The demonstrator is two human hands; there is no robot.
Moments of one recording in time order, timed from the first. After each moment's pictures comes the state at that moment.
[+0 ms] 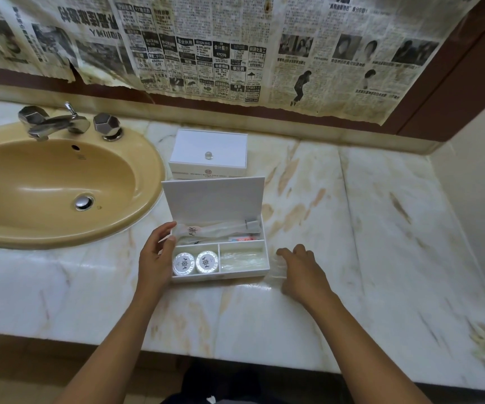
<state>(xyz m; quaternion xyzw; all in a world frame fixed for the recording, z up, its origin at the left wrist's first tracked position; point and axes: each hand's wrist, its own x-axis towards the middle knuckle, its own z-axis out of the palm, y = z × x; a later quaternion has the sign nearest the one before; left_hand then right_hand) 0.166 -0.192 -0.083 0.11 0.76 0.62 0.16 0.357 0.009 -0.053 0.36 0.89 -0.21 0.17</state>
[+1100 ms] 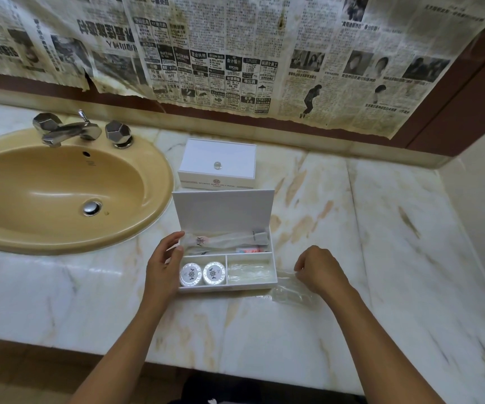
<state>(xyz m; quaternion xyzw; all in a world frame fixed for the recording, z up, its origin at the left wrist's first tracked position) 0.163 -0.192 -0.084 0.12 0.76 0.62 0.17 0.336 0.037 -0.029 0.45 0.85 -0.24 0.14</state>
